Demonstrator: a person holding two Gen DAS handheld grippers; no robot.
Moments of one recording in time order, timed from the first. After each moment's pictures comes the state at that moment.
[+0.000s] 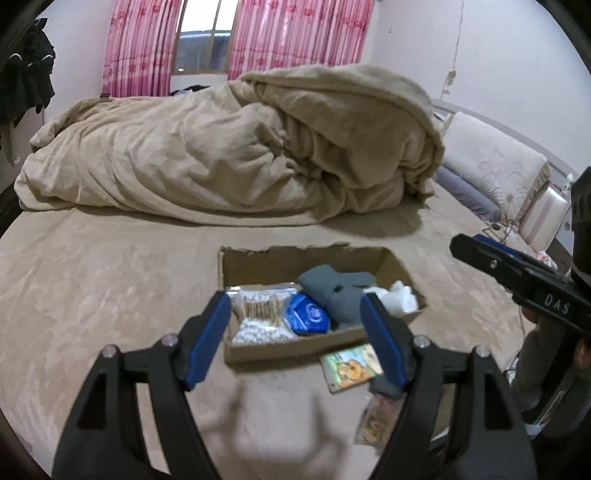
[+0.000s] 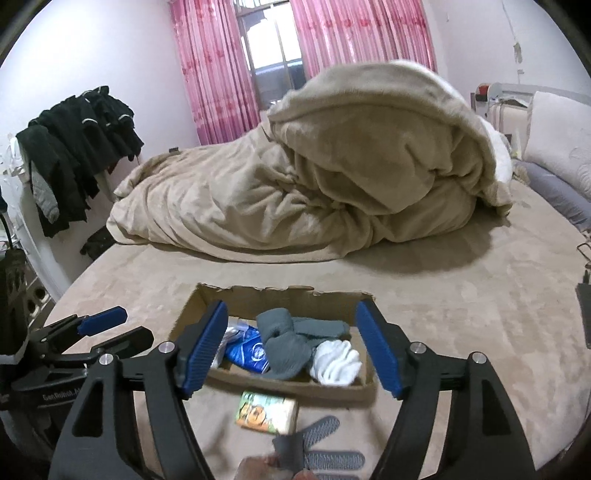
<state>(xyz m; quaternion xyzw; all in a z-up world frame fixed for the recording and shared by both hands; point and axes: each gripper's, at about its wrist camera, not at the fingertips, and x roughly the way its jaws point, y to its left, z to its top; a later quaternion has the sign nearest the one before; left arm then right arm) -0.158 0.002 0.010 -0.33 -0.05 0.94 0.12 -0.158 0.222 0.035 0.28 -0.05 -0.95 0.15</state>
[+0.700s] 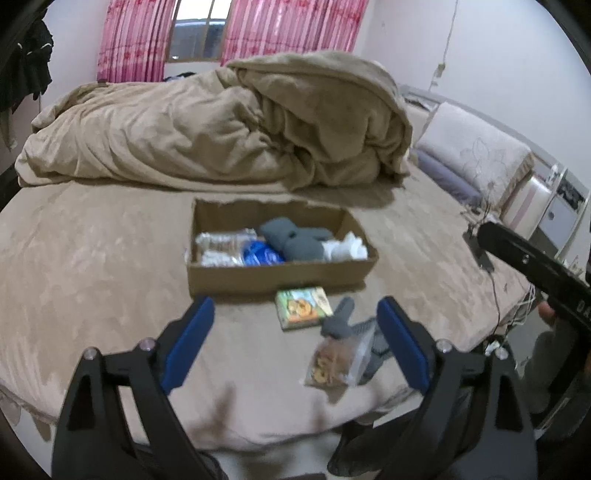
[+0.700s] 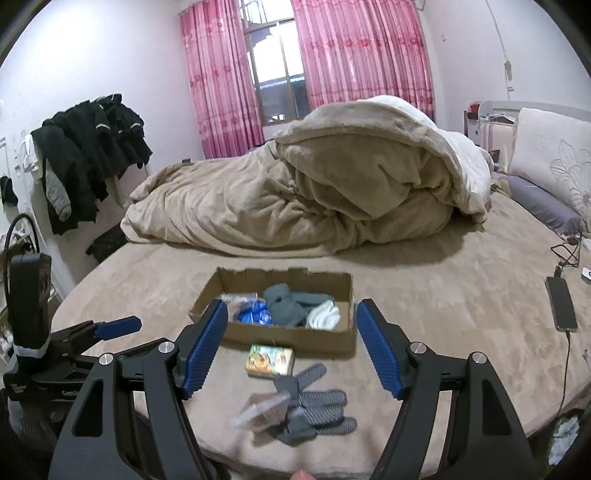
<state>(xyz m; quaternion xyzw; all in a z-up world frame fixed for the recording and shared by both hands) -0.083 0.040 -0.002 -0.36 -0.06 0.92 0.13 -0.061 0.249 0.044 0.26 -0.04 -0.95 0.14</state>
